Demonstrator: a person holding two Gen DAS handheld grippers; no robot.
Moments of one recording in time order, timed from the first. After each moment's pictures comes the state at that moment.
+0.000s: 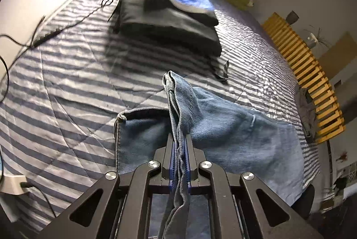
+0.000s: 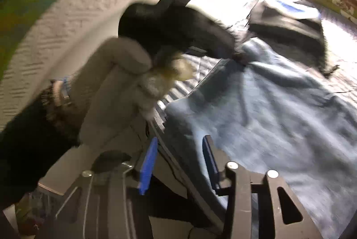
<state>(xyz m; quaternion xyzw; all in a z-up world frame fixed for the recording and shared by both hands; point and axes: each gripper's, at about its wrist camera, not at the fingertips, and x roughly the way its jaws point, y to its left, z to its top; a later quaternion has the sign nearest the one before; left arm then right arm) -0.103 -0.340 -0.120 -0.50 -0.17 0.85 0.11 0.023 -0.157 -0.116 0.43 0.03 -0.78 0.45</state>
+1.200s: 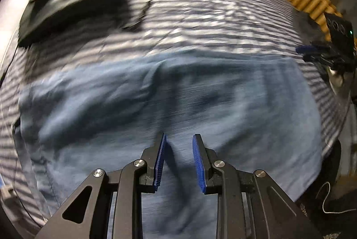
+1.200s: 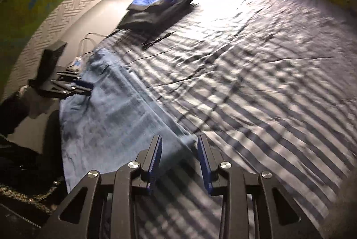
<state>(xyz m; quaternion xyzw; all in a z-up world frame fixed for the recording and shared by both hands) -0.108 -0.138 -0.155 -0.60 0.00 0.79 0.13 -0.191 0.230 -0.146 0.50 0.04 -0.76 0.42</state>
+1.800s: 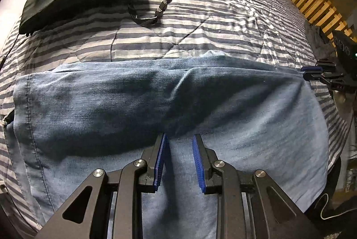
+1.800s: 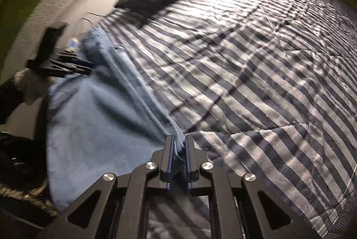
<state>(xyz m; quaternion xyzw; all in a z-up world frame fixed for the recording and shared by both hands) -0.122 -0.153 -0.172 -0.59 -0.02 0.80 0.12 -0.198 0.207 -0.176 0.53 0.10 -0.74 0.40</state>
